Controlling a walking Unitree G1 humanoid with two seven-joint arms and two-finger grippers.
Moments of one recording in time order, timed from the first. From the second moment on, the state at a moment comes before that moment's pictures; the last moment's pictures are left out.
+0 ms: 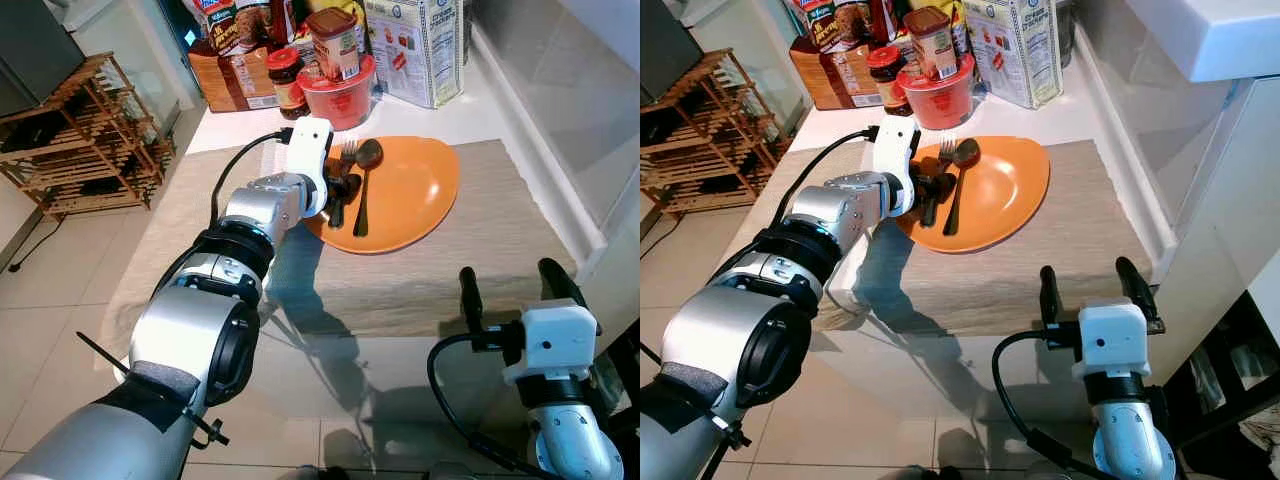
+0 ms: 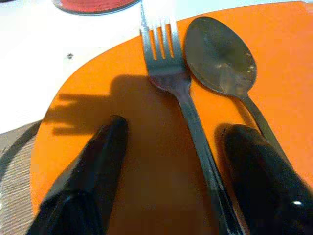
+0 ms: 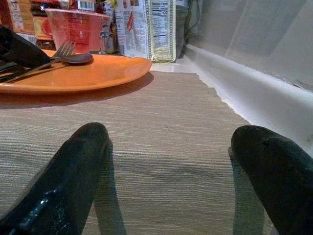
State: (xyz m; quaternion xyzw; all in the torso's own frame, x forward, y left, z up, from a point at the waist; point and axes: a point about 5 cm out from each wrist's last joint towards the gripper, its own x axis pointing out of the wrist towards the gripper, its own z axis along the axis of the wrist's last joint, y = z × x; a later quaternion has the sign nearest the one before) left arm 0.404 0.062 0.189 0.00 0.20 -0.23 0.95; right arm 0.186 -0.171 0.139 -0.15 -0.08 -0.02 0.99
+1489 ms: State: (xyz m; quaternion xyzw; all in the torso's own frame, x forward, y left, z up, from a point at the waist) left arm 0.404 0.064 0.185 0.00 0.19 -0.21 0.96; right arm 0.197 -0.167 0.137 -0.15 -0.08 0.00 0.99
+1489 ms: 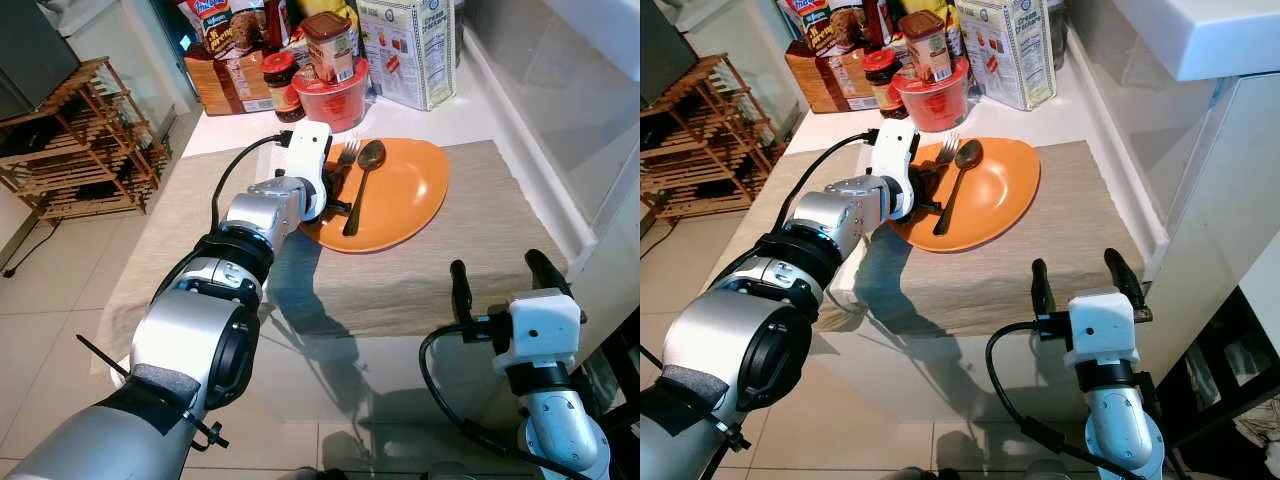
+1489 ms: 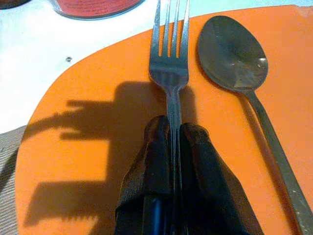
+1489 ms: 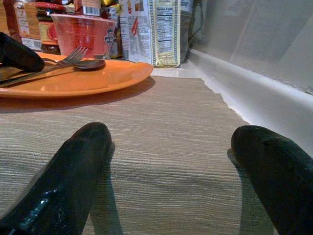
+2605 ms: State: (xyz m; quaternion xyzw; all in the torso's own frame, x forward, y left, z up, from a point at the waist) left arm 0.380 0.122 0.236 -0.02 -0.10 -0.18 0.98; right arm 0.225 -0.162 0.132 -0.15 -0.10 0.03 0.98
